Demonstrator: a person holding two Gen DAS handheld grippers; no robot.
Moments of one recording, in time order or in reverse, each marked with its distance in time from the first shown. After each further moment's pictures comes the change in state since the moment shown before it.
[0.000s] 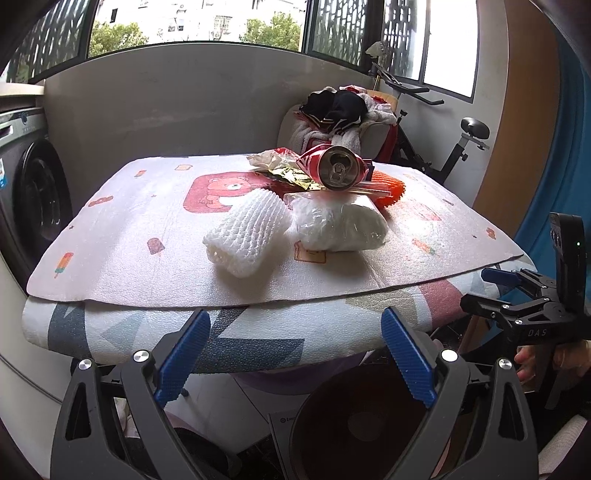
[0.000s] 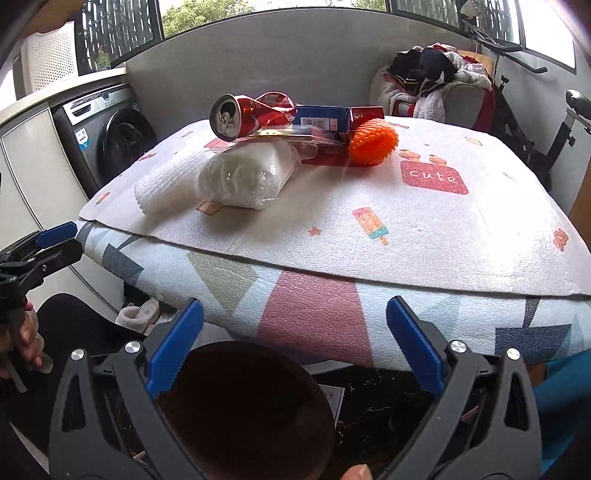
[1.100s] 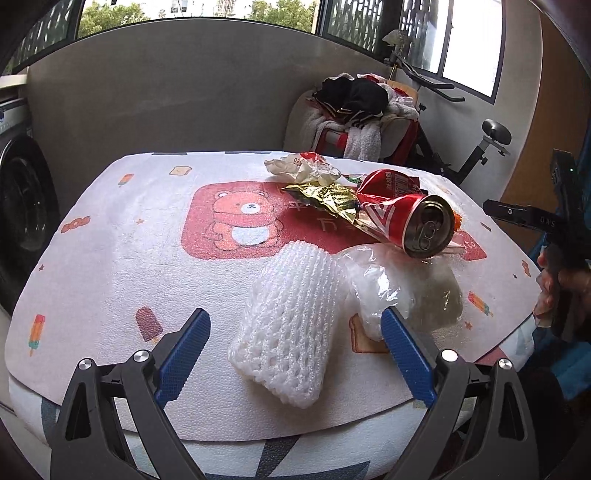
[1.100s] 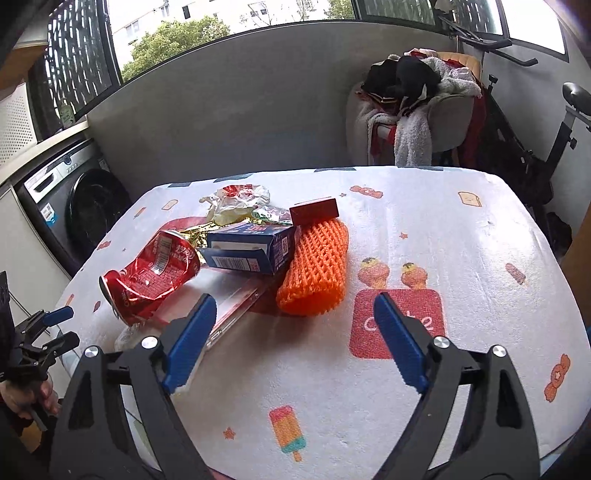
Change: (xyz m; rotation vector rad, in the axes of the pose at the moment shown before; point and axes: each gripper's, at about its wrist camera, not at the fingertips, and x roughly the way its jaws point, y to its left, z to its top) left arm 0.103 0.058 0.085 -0.044 0.090 -0.013; right arm 0.081 -0.102 0.172 0.132 -0.042 0.010
